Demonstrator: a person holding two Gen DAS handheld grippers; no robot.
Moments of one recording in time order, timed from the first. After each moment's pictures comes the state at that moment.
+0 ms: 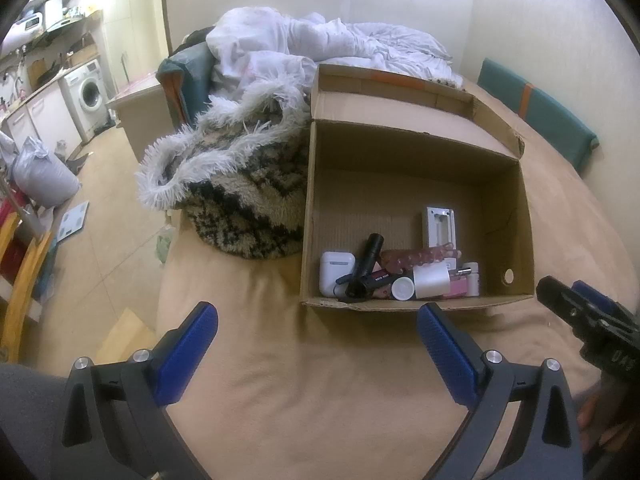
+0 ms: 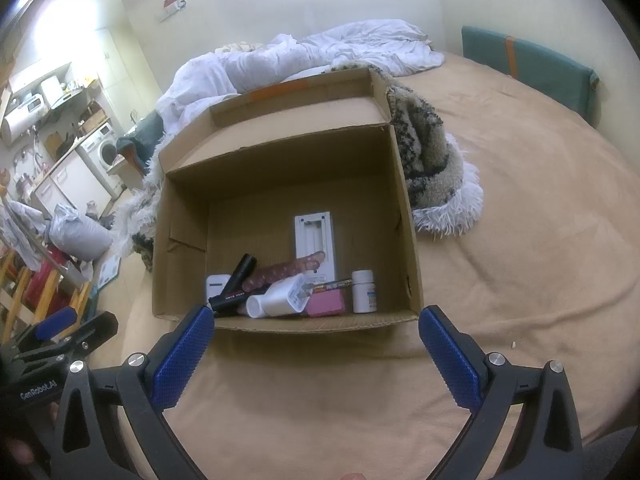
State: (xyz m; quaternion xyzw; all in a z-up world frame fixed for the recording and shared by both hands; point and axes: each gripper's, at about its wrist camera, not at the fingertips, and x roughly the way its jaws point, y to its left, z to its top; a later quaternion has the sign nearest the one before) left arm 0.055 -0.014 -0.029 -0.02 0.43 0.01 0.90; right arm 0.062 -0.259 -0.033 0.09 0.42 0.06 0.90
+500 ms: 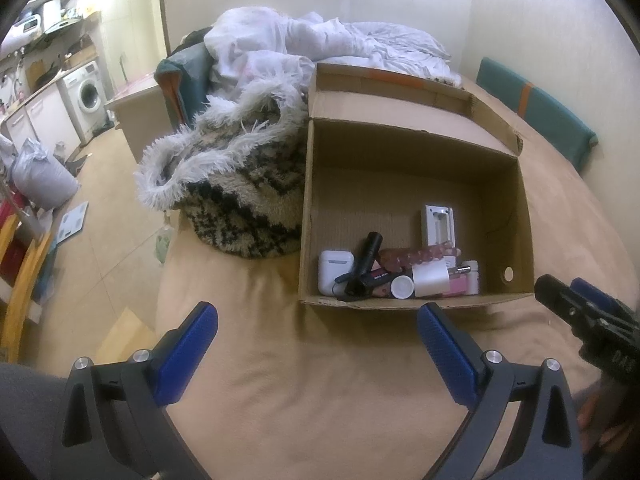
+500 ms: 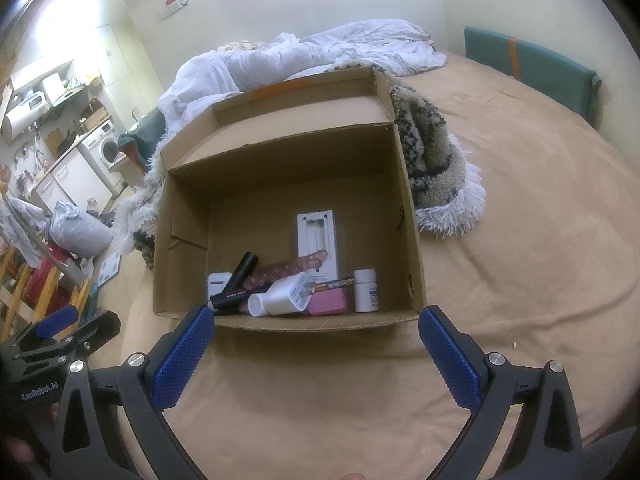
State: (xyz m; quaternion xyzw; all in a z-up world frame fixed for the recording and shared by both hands) left arm 0.055 -0.014 -0.030 -0.01 0.43 0.00 0.90; right arm 0.063 -0.259 -0.032 0.09 0.42 0.07 0.90
